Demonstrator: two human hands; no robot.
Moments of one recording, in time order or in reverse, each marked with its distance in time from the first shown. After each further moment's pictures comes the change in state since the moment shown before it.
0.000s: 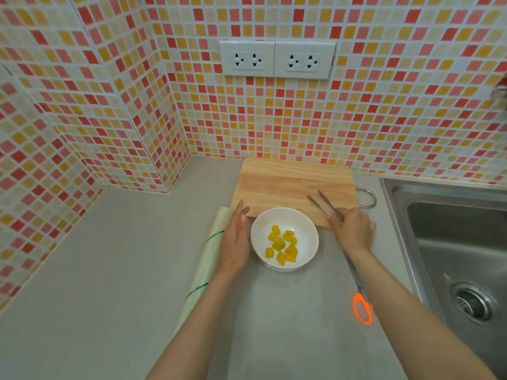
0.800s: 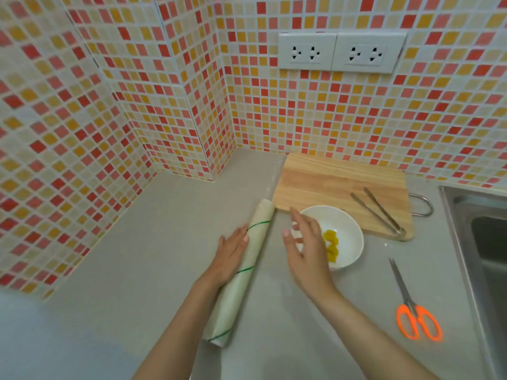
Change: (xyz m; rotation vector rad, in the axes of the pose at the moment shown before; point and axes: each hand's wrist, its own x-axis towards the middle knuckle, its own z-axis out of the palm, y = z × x) left_hand -0.031 -0.044 -0.102 0.441 -0.277 -0.229; right_hand -0.131 -0.129 0.017 0.826 -0.175 -0.392
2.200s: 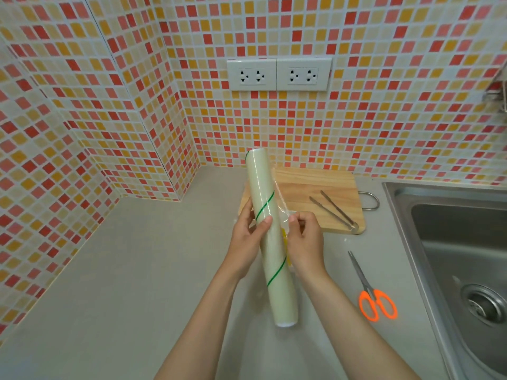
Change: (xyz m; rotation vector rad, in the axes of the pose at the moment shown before) left_hand -0.004 0.139 0.032 -0.775 0.035 0.277; right_hand 0.015 -0.016 -0.043 0.239 0.350 0.269
